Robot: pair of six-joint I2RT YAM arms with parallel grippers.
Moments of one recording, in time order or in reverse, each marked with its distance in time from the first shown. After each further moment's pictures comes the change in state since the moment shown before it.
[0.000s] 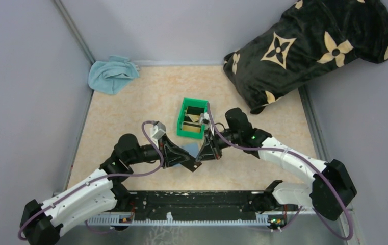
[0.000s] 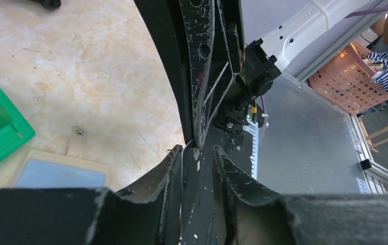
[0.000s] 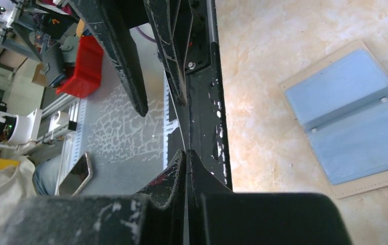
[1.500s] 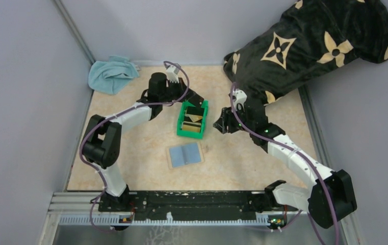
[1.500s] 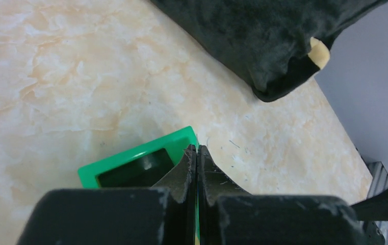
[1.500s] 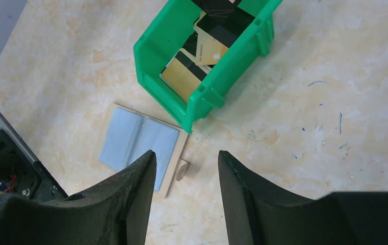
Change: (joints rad) left arm 0.336 1.047 0.774 0.045 -0.196 -0.008; right arm -0.245 -0.055 0.022 -0.027 0.655 0.056
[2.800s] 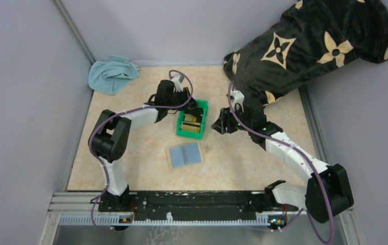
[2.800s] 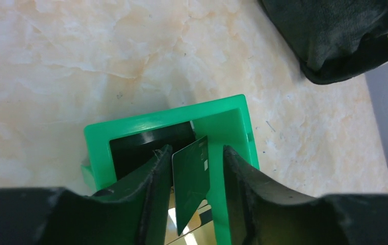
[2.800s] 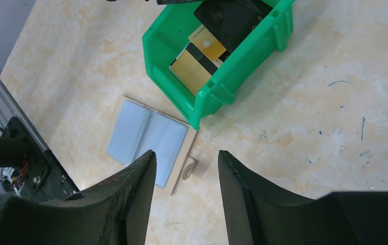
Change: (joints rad) left arm -0.022 0.153 0.006 -0.063 -0.097 -0.075; right arm -0.026 0.055 -0.002 0.030 -0.087 -0.004
